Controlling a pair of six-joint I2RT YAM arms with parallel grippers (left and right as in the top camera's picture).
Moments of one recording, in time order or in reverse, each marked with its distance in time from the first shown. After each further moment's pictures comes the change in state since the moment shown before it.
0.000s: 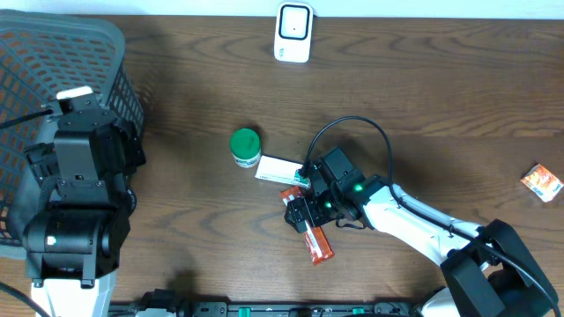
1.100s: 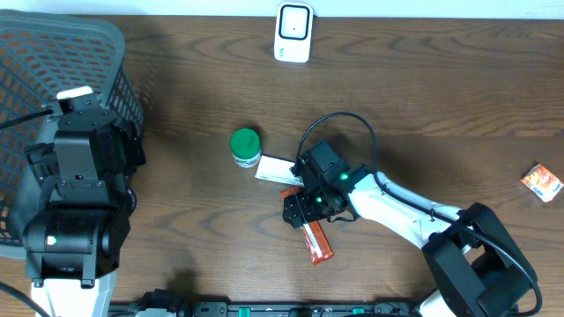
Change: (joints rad) left arm 0.000 0.000 0.000 0.000 0.000 0.000; right arm 0.031 0.117 0.110 -0.124 0.000 0.040
